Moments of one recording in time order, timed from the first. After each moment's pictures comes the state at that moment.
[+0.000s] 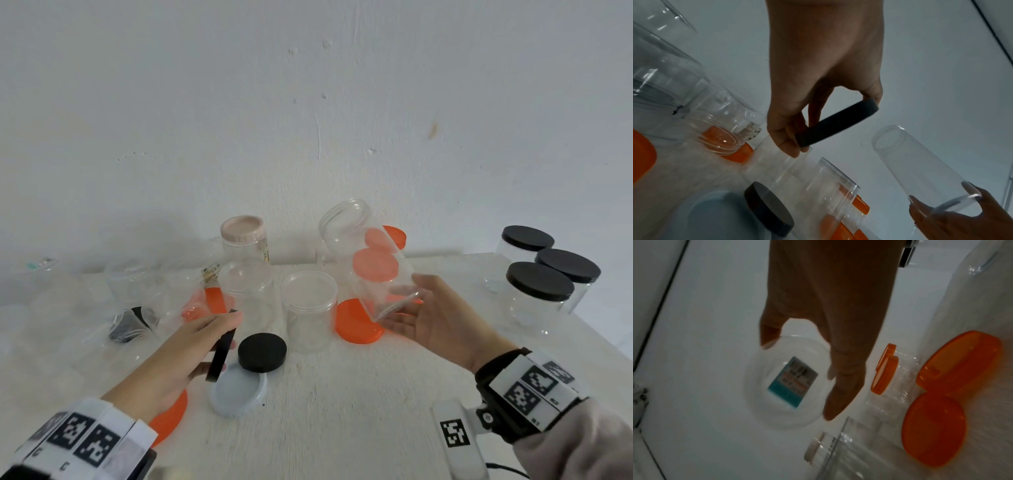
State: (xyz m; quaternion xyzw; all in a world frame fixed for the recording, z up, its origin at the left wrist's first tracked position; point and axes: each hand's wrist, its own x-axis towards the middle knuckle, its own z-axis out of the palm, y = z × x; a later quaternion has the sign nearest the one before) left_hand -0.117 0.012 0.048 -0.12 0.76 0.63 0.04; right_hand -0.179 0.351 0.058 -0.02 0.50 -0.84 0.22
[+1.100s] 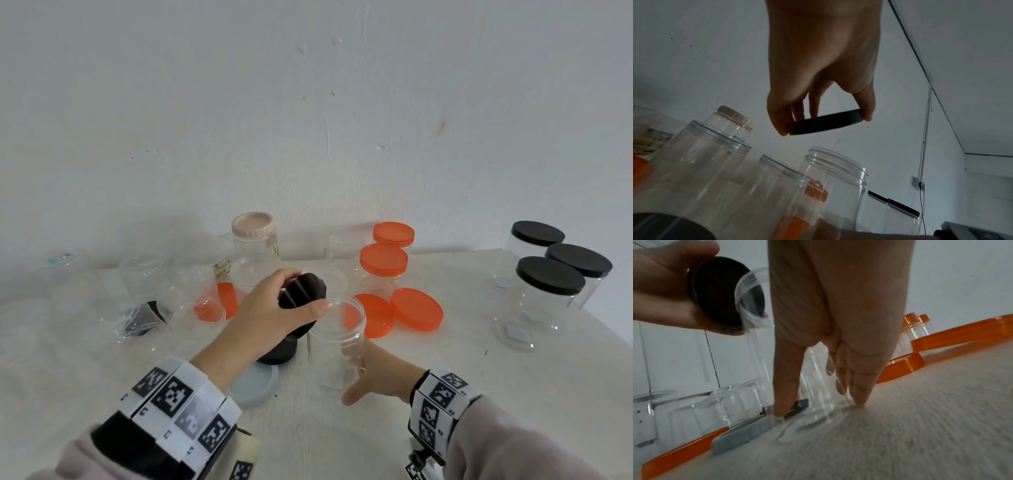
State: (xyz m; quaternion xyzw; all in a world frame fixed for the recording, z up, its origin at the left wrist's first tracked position) left_hand -0.122 0.079 0.082 0.04 0.86 0.51 -0.05; right_hand -0.163 0.279 -0.021 -0.12 0.84 -0.44 0.28
